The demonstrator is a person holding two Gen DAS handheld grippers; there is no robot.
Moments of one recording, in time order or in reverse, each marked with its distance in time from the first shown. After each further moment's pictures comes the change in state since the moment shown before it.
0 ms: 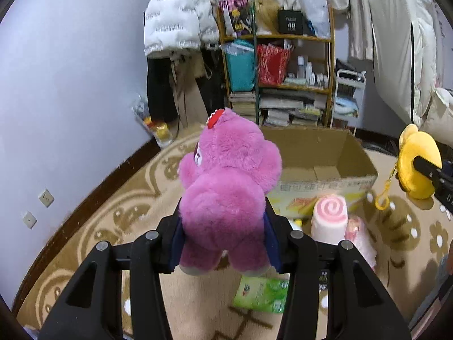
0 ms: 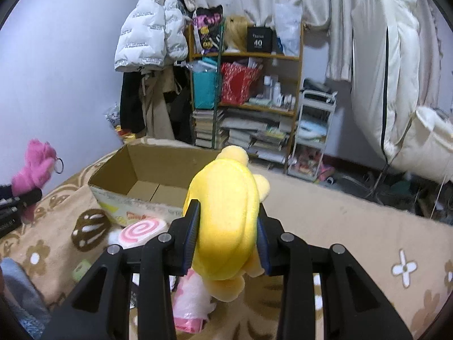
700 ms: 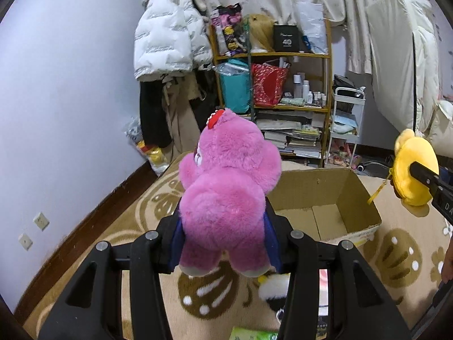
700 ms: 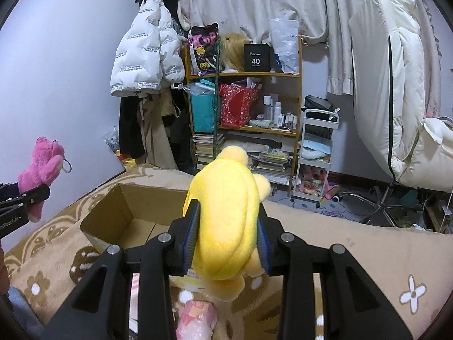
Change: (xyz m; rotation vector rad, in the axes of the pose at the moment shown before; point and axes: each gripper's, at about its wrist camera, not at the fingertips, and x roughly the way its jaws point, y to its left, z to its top) left arm 0.038 -0.020 0.063 0.042 -0.084 -0.015; right arm 0.032 -0.013 0.044 0.054 -0.088 0.028
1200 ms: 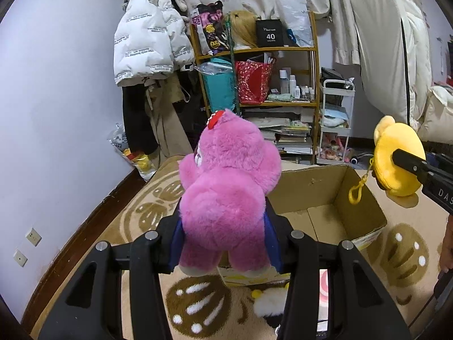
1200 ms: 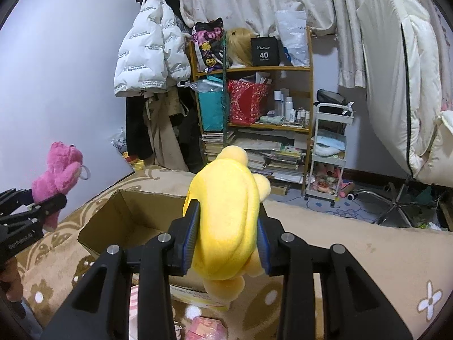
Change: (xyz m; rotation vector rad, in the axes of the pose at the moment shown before) left arm 0.037 -0.015 -0.001 0.052 0.002 -0.045; right arm 0.039 0.001 0.003 0.021 0.013 0.069
